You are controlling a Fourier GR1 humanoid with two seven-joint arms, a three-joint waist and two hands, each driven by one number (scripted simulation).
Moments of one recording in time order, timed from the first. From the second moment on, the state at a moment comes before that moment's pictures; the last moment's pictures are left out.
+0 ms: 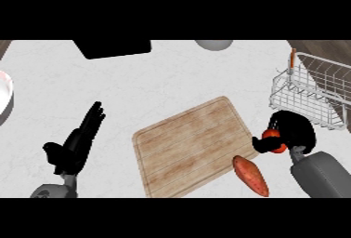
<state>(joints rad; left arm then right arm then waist) -0.05 0.23 -0.11 -1.36 0.15 0.03 -0.11 -0.32 -0.51 0.44 -1.23 0.71 -0.01 0.69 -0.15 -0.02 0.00</state>
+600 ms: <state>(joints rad) 0.01 0.24 -0.08 -1.38 0.16 0.03 -0.14 -0.12 -0.89 -0.11 -1.26 0.25 -0.08 0.15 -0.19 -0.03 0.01</state>
